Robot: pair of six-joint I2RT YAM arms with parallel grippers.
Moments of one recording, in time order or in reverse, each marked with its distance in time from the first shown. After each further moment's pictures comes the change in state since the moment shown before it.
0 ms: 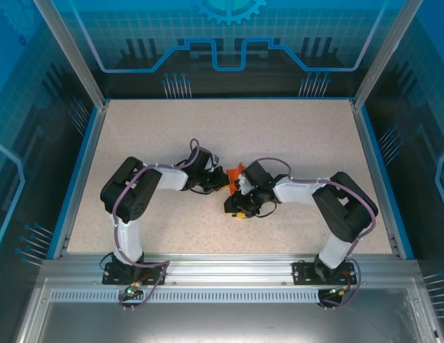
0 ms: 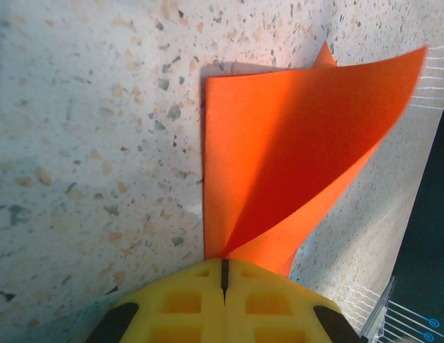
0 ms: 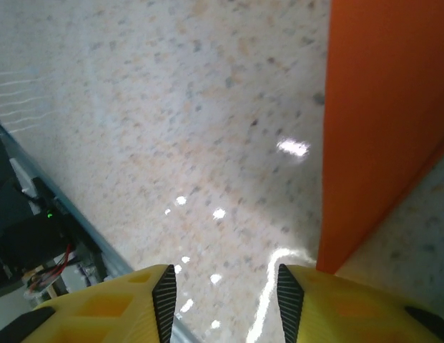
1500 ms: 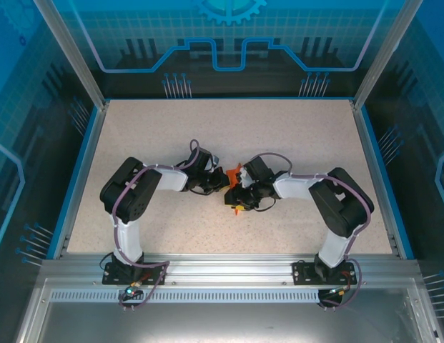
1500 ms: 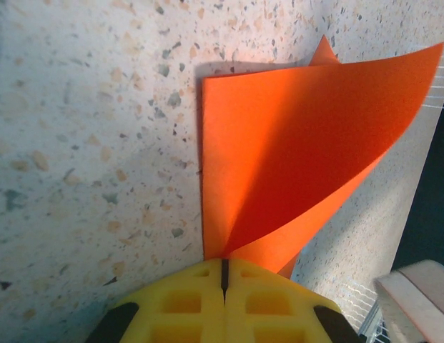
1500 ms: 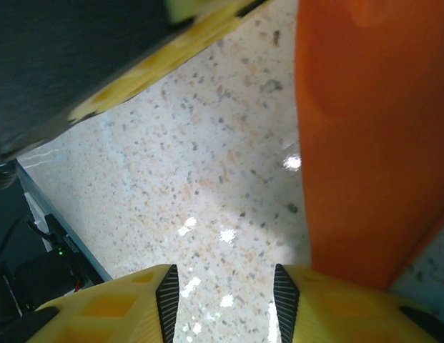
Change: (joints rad) left arm -0.004 -0.005 -0.012 0.011 0.001 -0.008; right arm -0.034 0.063 0.031 0.081 0.030 0.029
